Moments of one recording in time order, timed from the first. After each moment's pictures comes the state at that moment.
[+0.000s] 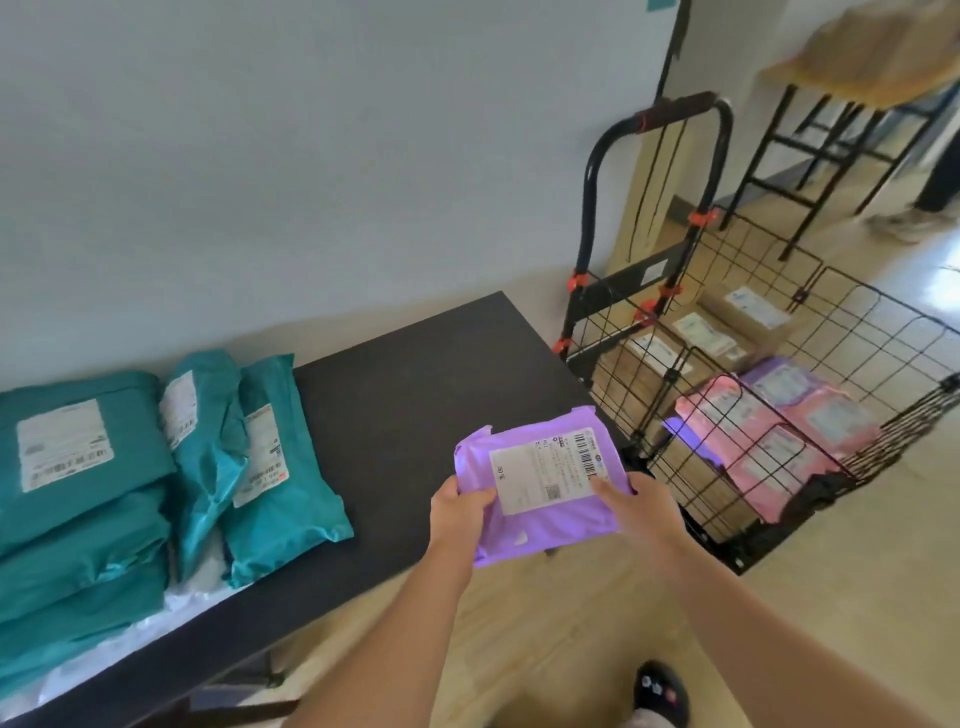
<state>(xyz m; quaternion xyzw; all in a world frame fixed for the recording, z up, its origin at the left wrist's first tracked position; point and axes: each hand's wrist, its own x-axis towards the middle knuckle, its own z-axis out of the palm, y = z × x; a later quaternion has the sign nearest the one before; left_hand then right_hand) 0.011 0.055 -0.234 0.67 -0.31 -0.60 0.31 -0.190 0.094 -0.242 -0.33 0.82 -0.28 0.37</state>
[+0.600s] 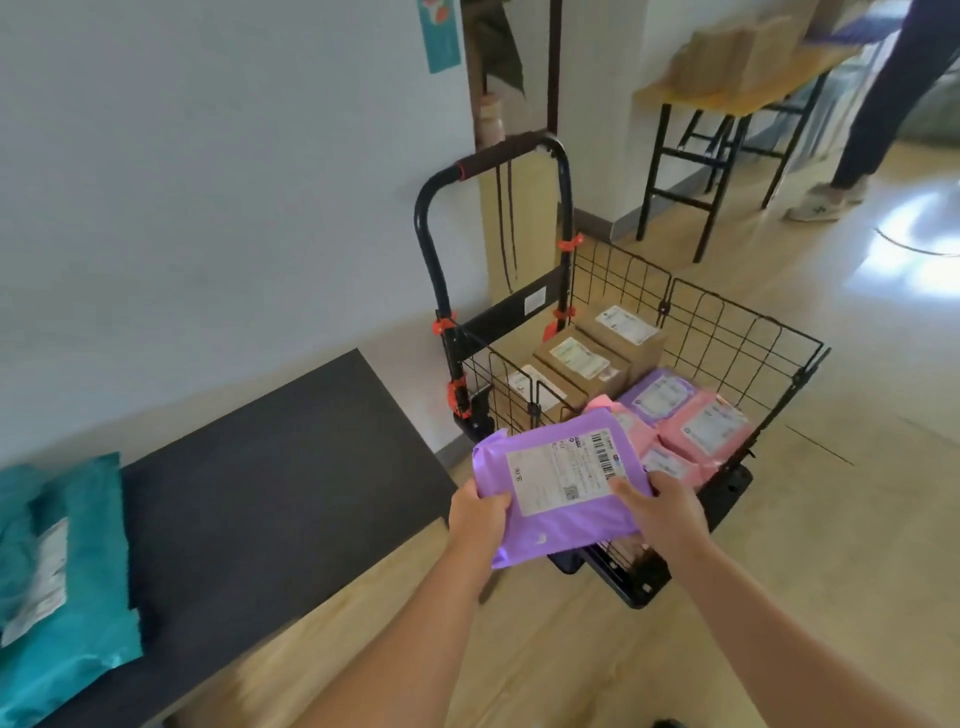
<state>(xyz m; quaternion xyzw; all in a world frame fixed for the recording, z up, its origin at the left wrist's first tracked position) -0.264 0.055 -0.222 0.65 -0.44 -0.56 0.25 -0.449 0.128 -0.229 -0.31 0.83 -0.33 0.33</state>
